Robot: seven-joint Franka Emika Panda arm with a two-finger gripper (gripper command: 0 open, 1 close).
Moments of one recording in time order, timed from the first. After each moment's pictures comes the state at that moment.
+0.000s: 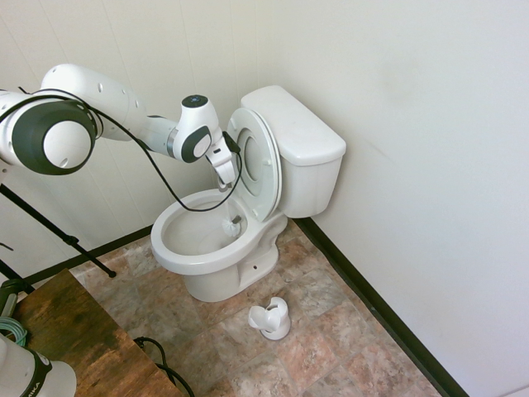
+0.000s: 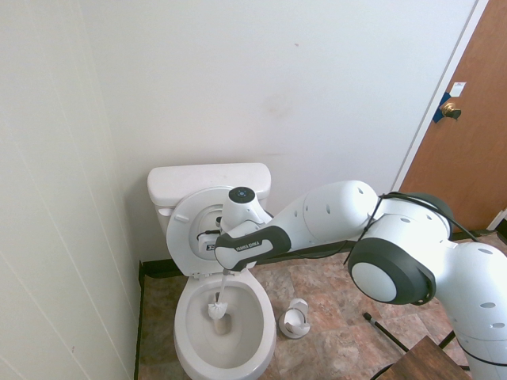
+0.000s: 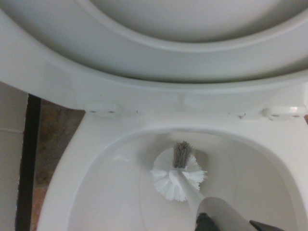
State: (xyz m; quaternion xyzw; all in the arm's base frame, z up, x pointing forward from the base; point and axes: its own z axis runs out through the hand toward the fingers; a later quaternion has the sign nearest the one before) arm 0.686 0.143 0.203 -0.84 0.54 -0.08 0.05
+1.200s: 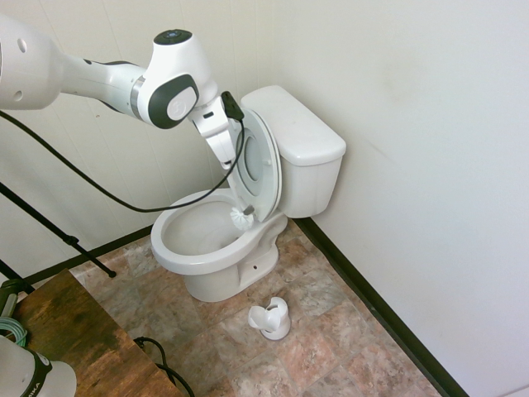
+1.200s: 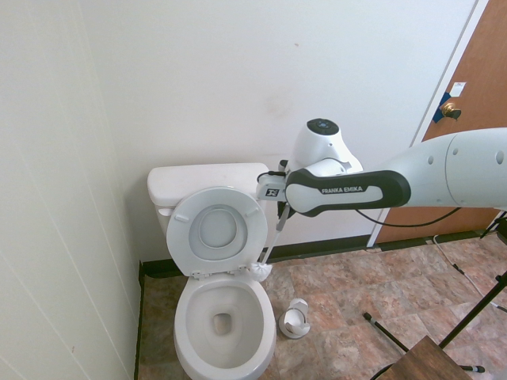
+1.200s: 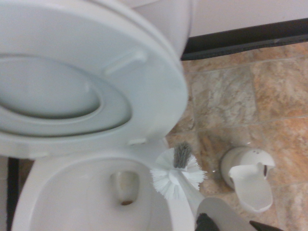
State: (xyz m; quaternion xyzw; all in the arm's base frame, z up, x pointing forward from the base) arm 0.585 -0.007 0.418 -0.78 0.61 -0.12 0.06
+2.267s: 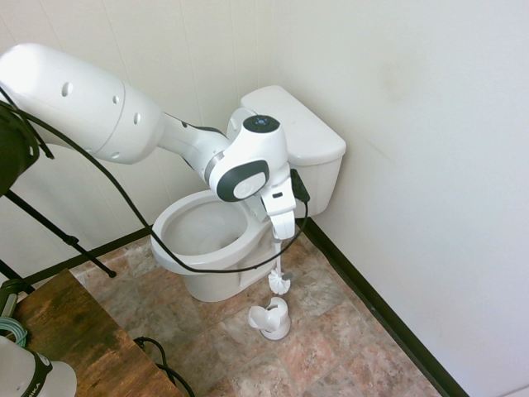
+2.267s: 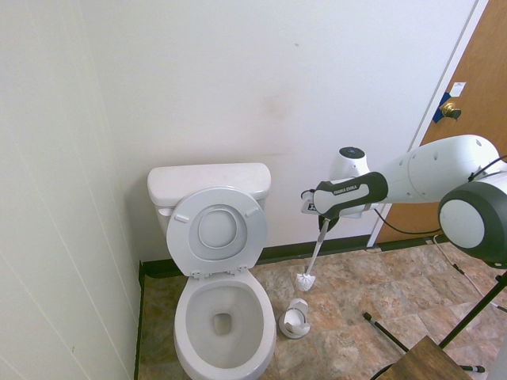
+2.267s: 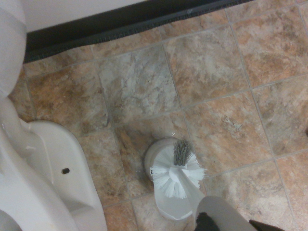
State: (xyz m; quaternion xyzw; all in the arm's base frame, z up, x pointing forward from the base) arm 0.594 -0.175 0.269 -0.75 0.66 -0.07 0.01
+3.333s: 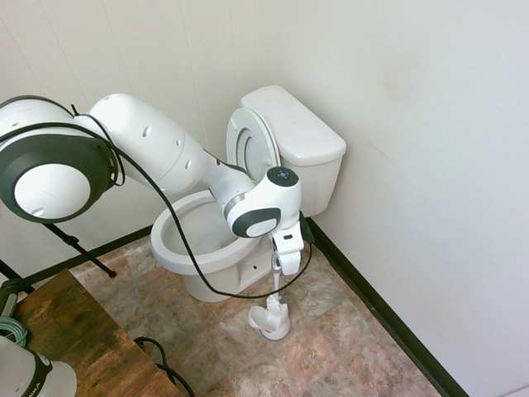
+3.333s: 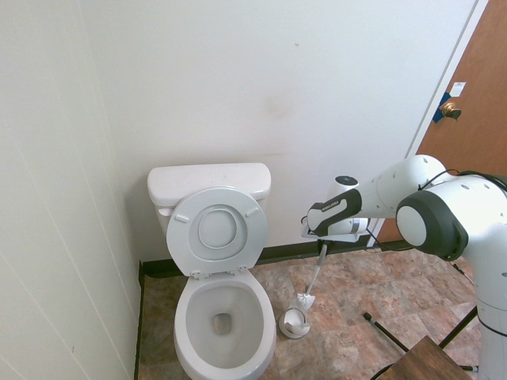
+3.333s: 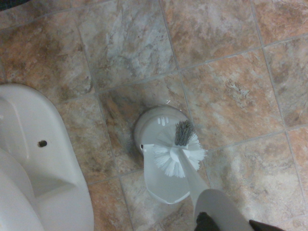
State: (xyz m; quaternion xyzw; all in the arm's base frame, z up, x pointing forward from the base) arm 0.597 -0.195 0.166 -0.75 0.66 -0.02 0.01
